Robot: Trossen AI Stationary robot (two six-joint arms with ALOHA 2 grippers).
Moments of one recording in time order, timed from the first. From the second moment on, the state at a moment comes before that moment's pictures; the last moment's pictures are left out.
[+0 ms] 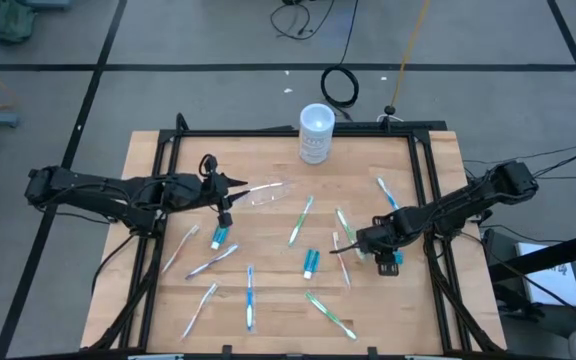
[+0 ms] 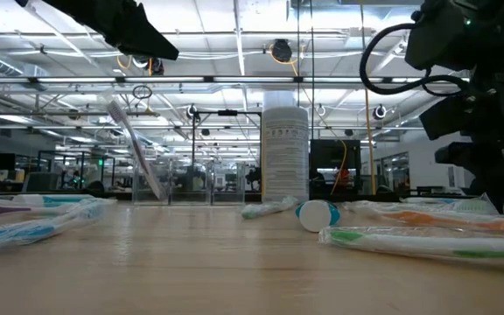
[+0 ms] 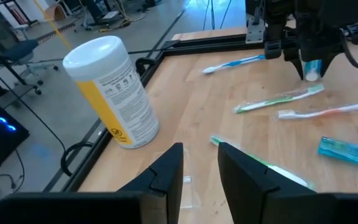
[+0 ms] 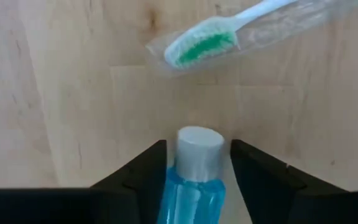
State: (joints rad) left arm -0.05 0.94 0.70 -0.13 -0.39 0.10; right arm 0.27 1.38 0.60 -0.65 -0.16 0.32
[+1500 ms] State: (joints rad) left arm -0.06 0.93 0.70 0.06 -0.46 0.36; right arm -0.09 1.86 0.85 1.40 -0.12 -0.28
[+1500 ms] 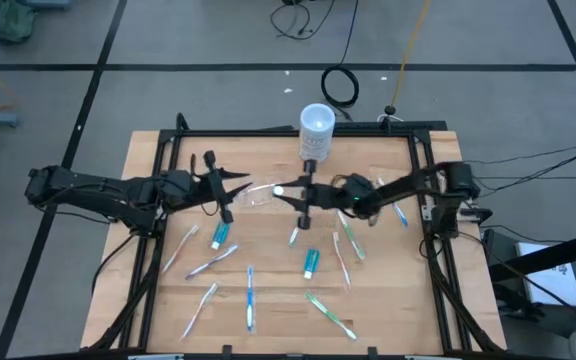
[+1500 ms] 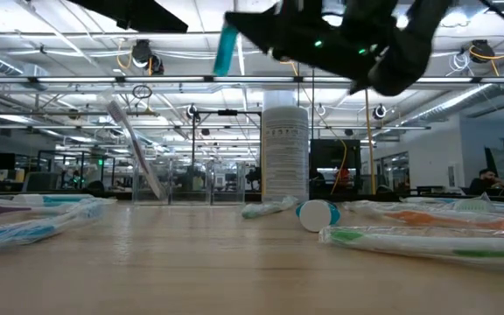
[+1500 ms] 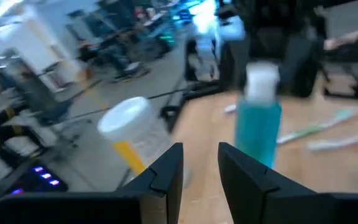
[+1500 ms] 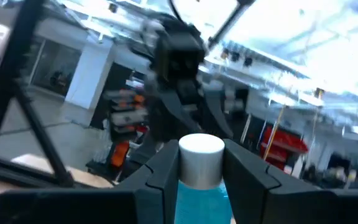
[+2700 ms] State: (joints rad) left arm -0.09 0.88 0.70 0.02 -0.84 0.30; right arm -0.17 2.21 1.18 1.00 0.13 -0.04
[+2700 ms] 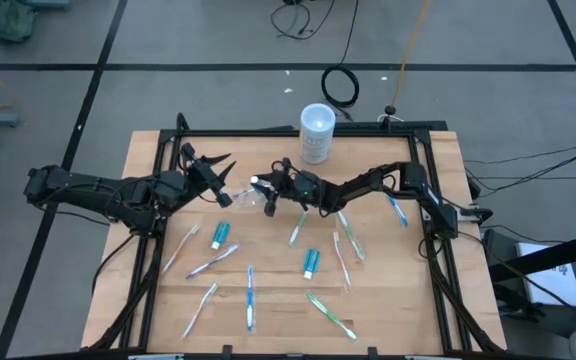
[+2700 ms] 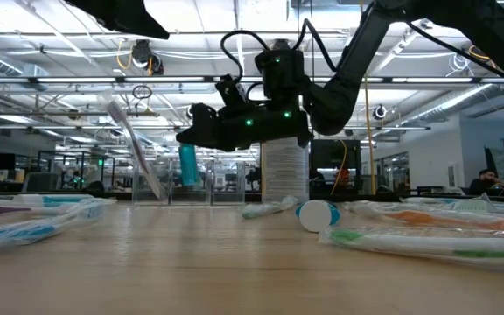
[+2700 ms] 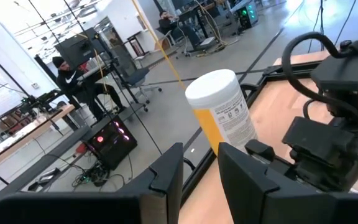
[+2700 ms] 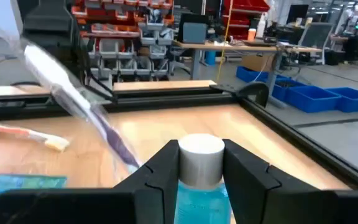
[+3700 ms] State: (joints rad) left arm -0.09 0.88 0.70 0.02 -0.84 0.31; right arm -0.22 2.14 1.18 0.90 0.13 -0.02
